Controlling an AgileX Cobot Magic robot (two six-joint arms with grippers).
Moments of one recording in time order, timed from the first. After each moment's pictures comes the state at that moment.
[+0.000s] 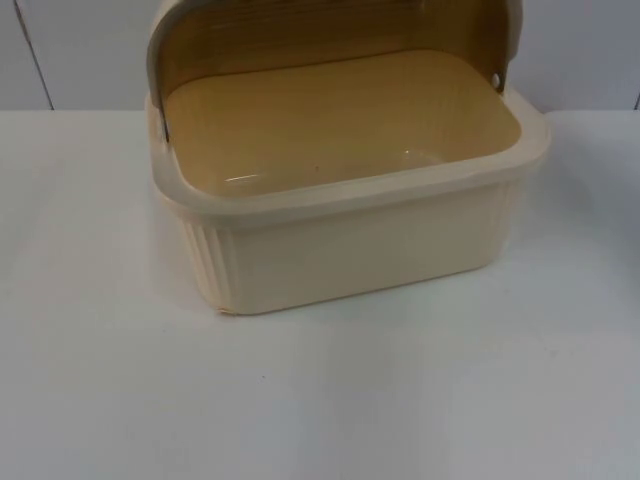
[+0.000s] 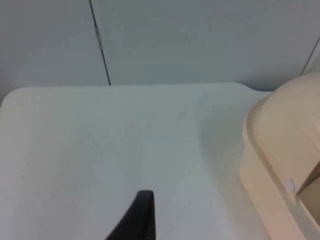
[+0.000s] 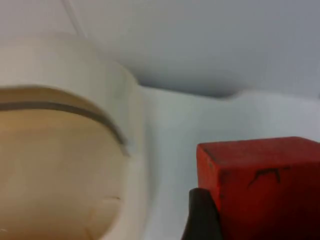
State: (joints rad) right arm 0.10 1.51 -1.36 0.23 0.61 -0.25; left arm -0.05 1.12 -1.07 -0.01 0.62 -0.03
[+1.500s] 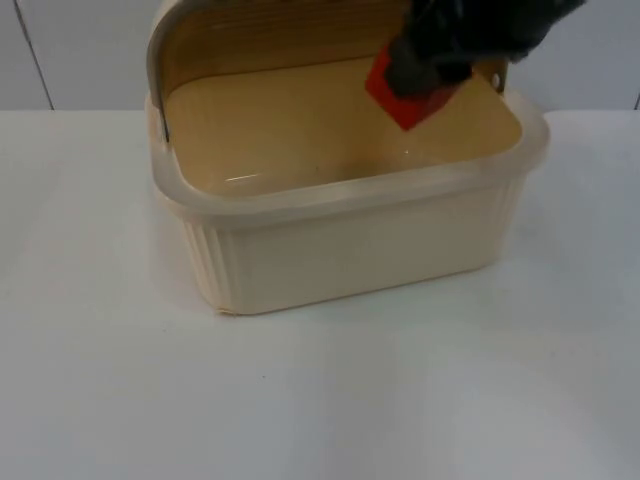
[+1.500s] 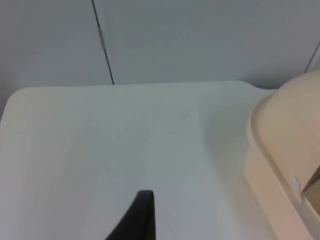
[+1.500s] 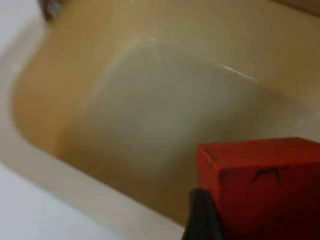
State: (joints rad) right arm 0.57 1.81 -1.36 0.07 0.43 -0.25; left arm -0.05 1.12 -1.07 0.00 0.62 -0.03
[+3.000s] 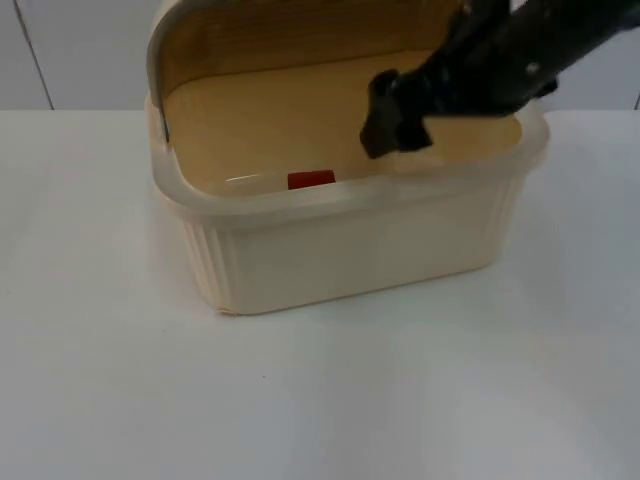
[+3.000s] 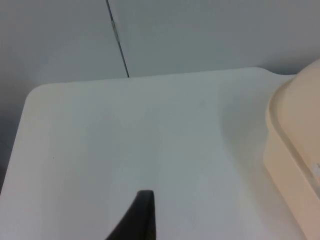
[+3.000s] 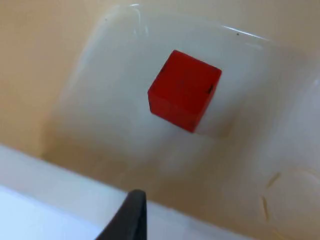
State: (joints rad) right arm 0.57 1.83 -1.31 0.03 0.41 -0.09; left arm -0.05 1.12 -1.07 0.07 0.65 -0.03
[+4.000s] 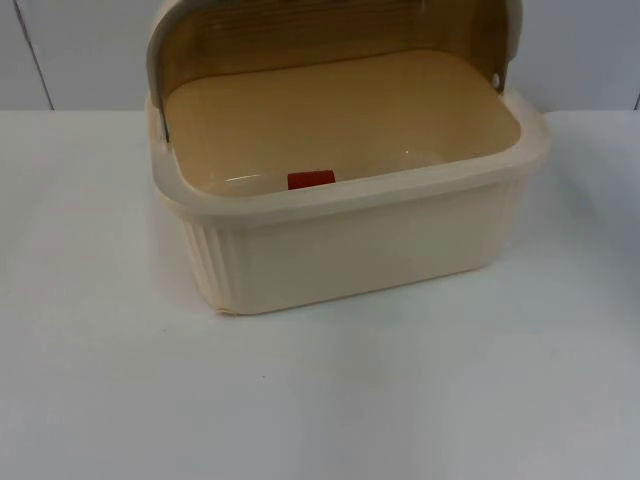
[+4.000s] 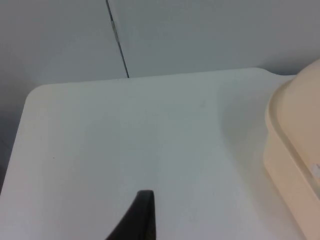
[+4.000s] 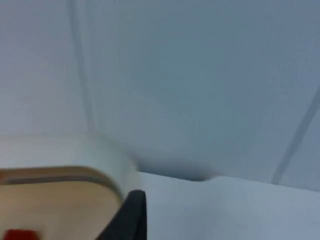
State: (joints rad) right arm 0.13 1.22 -1.31 0.03 0.56 -0.07; left arm -0.05 1.12 -1.07 0.07 0.65 -0.03
